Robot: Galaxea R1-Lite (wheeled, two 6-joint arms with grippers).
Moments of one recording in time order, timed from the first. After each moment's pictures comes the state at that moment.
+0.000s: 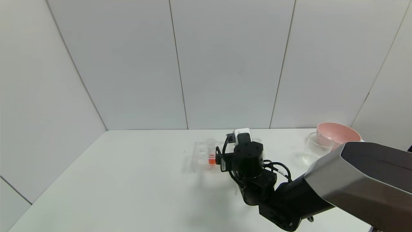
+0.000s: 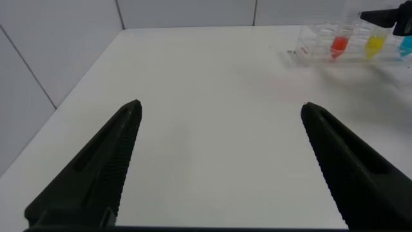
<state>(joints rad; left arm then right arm) 0.00 0.00 0.00 0.00 0.00 0.00 0.76 2.29 -1.12 -0.99 -0.60 0.14</state>
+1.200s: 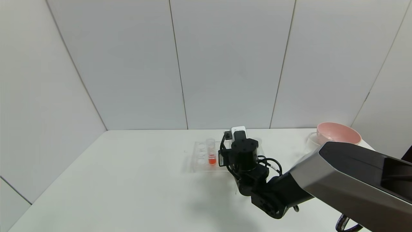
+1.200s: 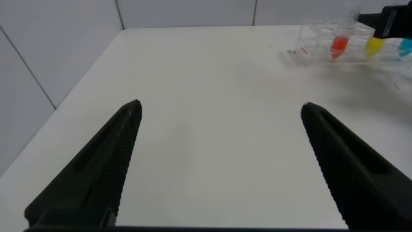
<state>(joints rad) 0.00 0.00 0.00 0.00 0.00 0.00 0.72 2.39 -1.24 -0.98 -0.55 0.12</state>
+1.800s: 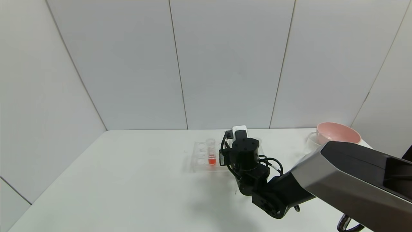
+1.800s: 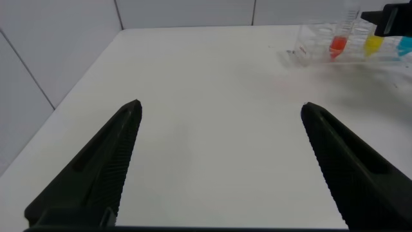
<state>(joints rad) 0.00 0.00 0.00 0.00 0.00 0.00 0.73 2.38 -1.24 -0.99 -0.56 0.11</state>
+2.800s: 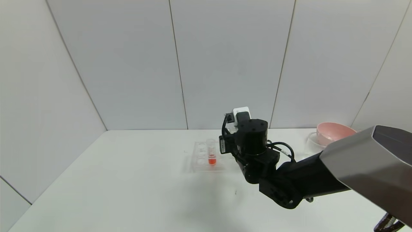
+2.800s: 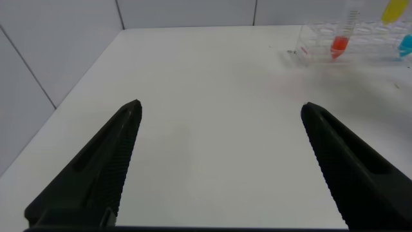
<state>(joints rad) 0.00 0.00 0.00 0.00 0.00 0.00 0.73 2.23 -1.26 -0.87 -0.54 0.05</state>
